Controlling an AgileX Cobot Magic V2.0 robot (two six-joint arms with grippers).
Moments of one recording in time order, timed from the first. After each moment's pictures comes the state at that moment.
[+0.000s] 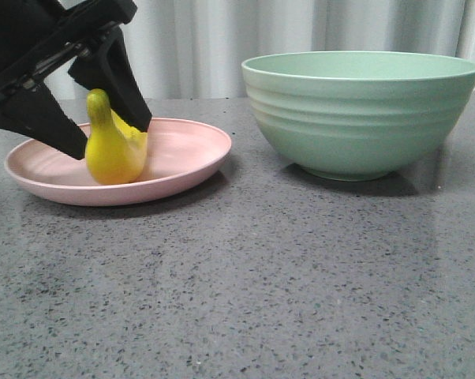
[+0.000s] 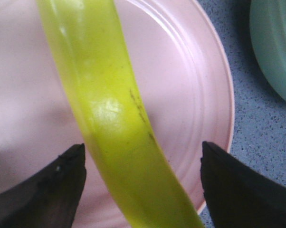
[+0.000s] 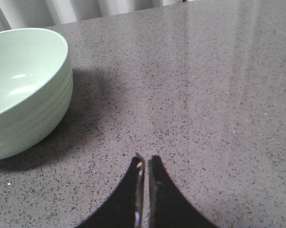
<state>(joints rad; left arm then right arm) -0.42 1.51 -1.09 -0.54 0.73 0.07 -0.13 0.32 -0.38 0.05 0.48 0.06</state>
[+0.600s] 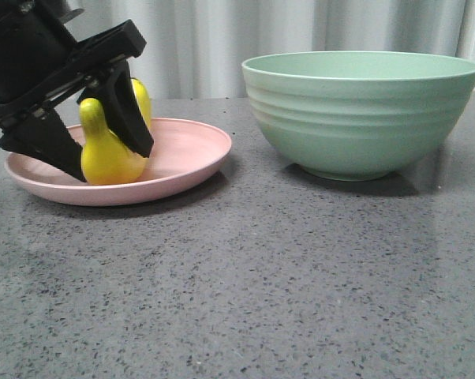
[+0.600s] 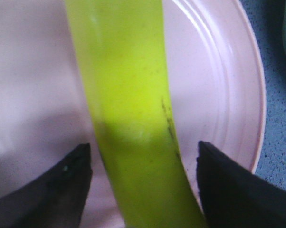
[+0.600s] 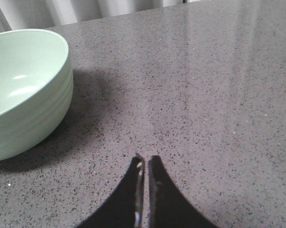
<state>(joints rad) -0.42 1.57 -1.09 -0.54 0.72 0.06 -0.13 0.32 -0.38 0.05 0.48 0.06</state>
